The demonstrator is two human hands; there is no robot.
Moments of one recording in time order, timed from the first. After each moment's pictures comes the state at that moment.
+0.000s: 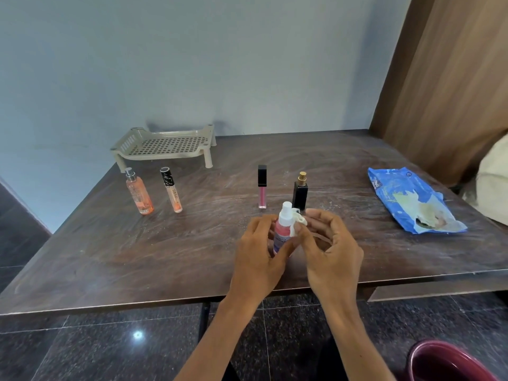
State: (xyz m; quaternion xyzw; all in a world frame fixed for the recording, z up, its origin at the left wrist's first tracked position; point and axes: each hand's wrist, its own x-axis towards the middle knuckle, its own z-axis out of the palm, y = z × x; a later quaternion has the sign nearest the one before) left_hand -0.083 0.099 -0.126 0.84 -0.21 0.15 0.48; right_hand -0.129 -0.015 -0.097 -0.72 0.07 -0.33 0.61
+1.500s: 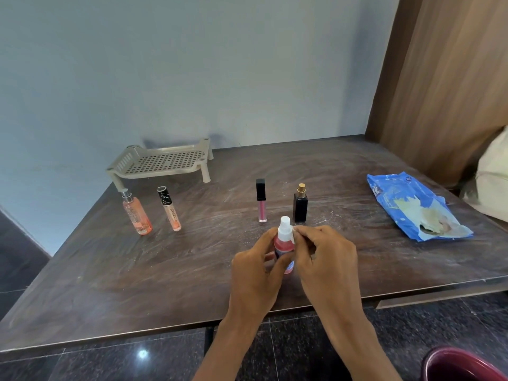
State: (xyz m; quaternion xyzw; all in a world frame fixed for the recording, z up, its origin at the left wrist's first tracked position) left_hand -0.076 0.105 -0.130 0.82 -0.22 0.17 0.51; right_hand -0.113 -0.014 -0.092 -0.88 0.05 -0.33 0.34
